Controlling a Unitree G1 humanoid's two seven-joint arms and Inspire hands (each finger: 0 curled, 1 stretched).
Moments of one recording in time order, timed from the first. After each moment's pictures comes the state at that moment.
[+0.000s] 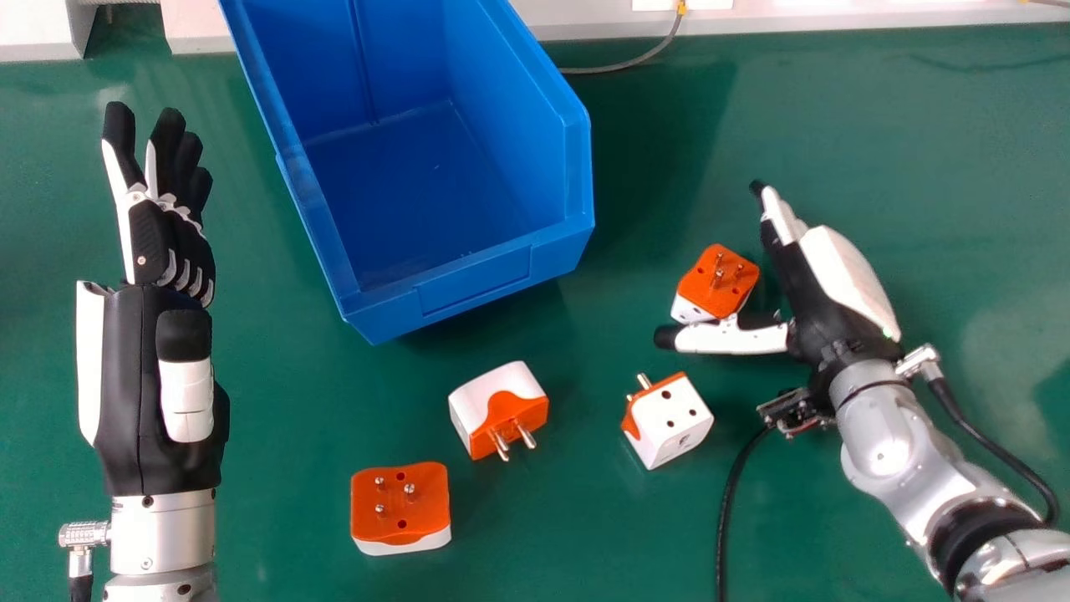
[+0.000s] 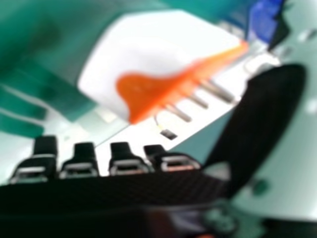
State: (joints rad) left arm -0.04 0.15 0.24 0.56 -0.24 -1.09 -0.28; right arm -0.67 -0.26 0.24 1.33 -0.49 -0.44 -0.34
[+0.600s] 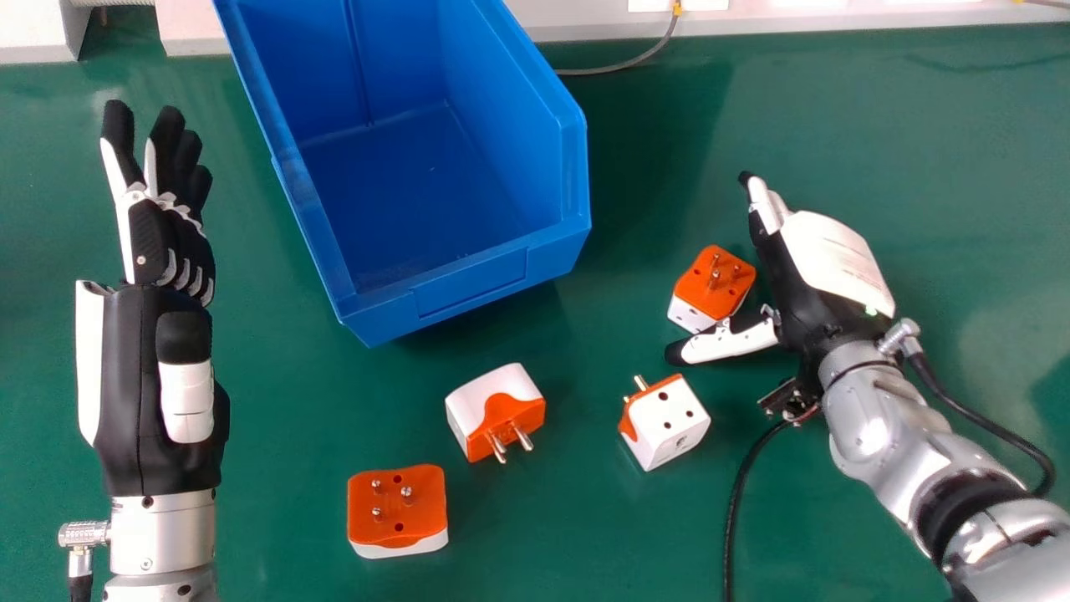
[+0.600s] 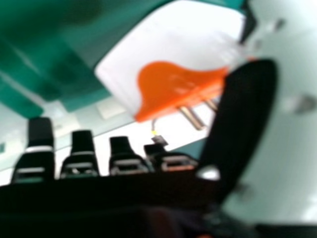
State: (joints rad) left arm -0.04 0.15 0.24 0.56 -0.24 -1.09 -0.29; right arm -0.74 -0.25 0.39 1.34 -0.60 -0.27 -0.42
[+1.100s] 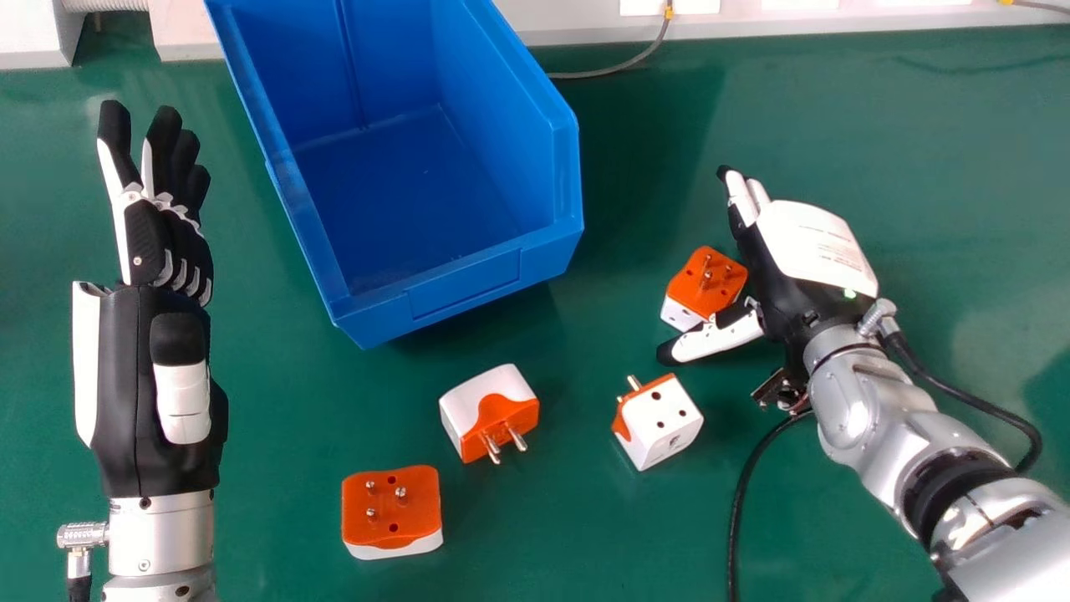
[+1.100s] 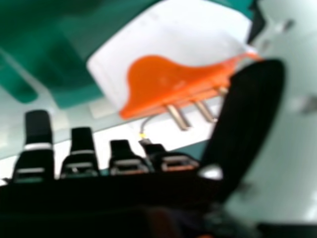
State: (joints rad) left arm -0.04 0.14 0.24 0.56 -0.26 -1.10 -0.30; right arm -0.78 -0.23 0.49 1.34 -0.60 -0.21 -0.42
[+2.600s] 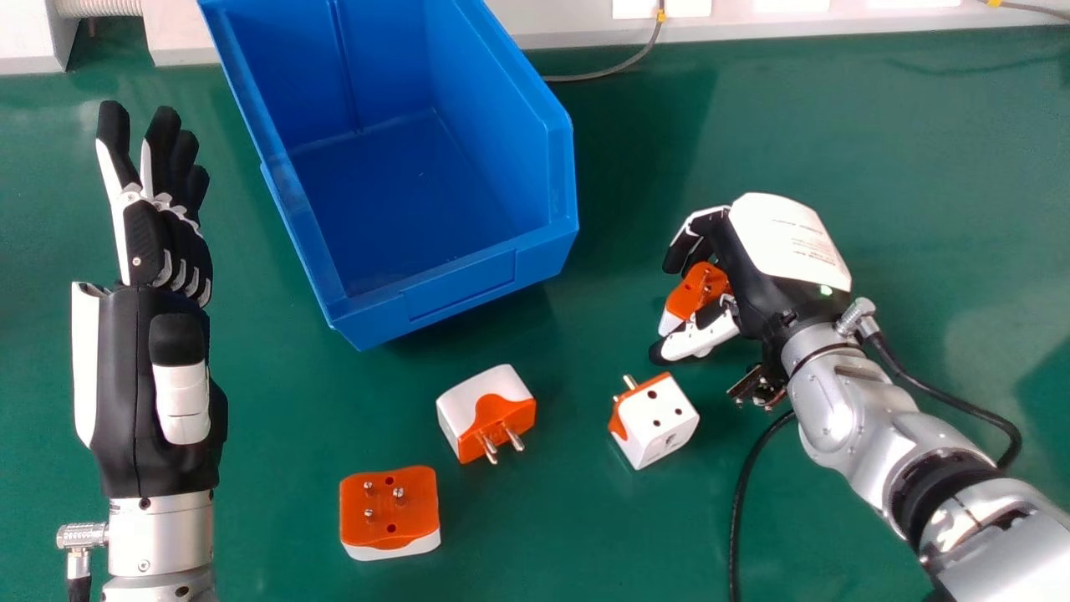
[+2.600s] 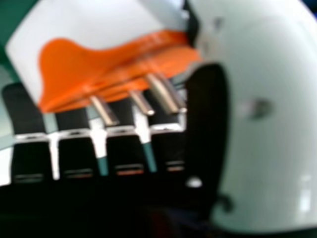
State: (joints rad) left arm -0.04 0.14 0.24 0.56 -0.26 -1.10 -0.30; right arm -0.77 -0.23 0.48 1.34 -0.60 -0.31 -0.45
